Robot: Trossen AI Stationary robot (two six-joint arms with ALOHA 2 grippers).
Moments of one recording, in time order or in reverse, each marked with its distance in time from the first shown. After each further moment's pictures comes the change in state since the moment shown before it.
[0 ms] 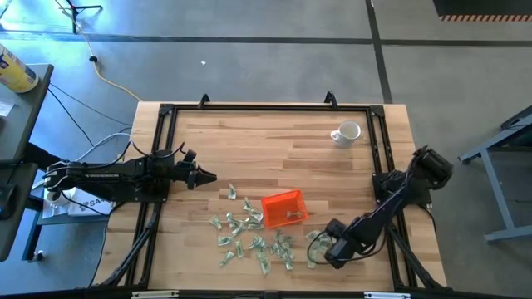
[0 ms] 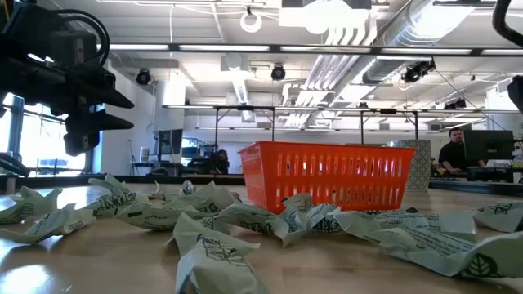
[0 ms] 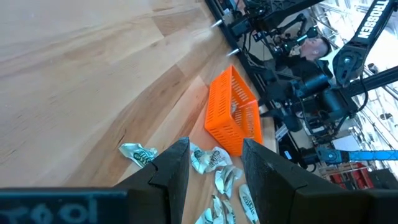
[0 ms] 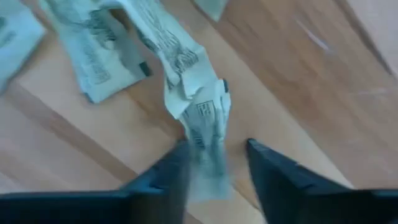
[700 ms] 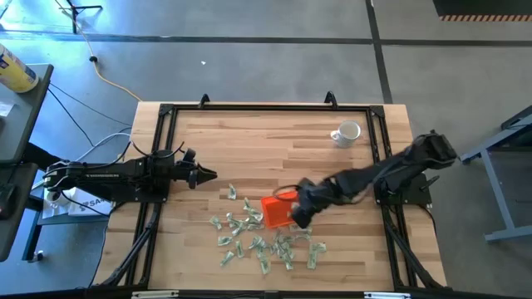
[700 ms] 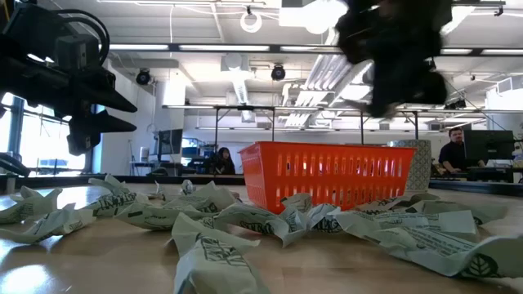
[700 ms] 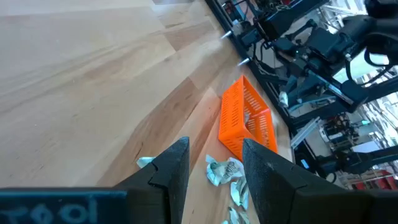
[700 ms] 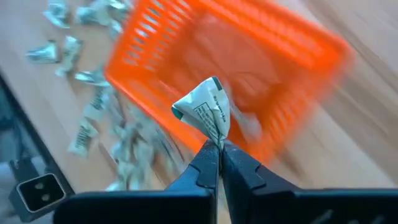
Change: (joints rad) left arm 0.000 0.000 0.000 -0.007 -0.064 0.049; right arm -0.498 -0.217 0.110 0.168 0.114 -0.529
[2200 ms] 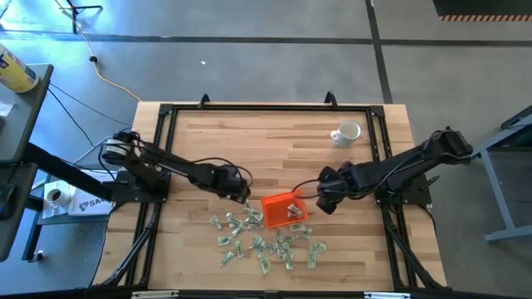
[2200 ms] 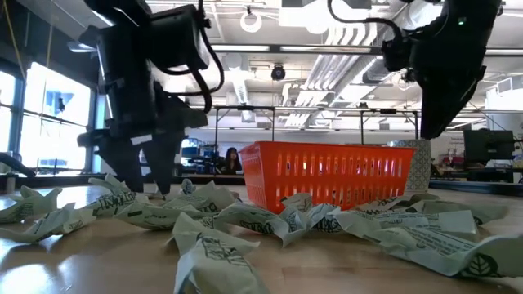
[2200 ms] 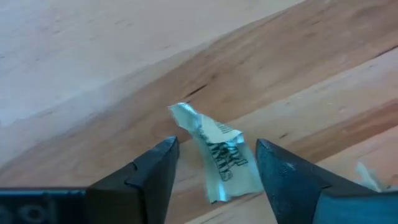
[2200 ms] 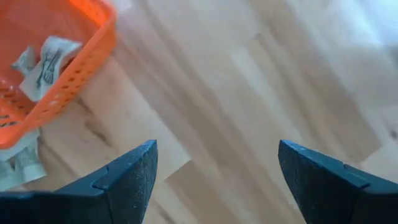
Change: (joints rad) left arm -0.282 1.338 0.848 -0.591 -0.294 -0.414; right arm 0.023 -0.212 -0.136 -0.461 0.319 -0.112
